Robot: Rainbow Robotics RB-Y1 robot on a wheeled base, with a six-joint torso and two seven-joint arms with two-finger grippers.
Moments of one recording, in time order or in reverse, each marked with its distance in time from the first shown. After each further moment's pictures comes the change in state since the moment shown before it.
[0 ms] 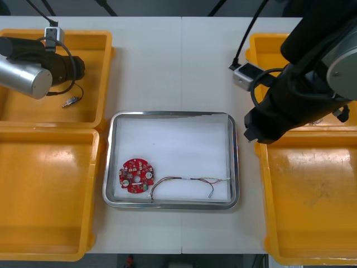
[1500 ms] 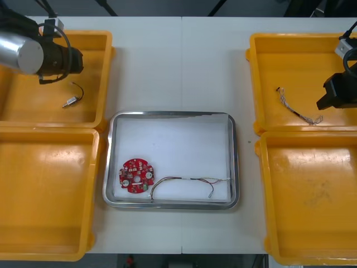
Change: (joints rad) right arm 0.190 -0.117 -0.351 0.375 0.096 -0.061 0.060; left arm -0.092 0.084 -0.031 -0.095 0.206 0.271 0.000
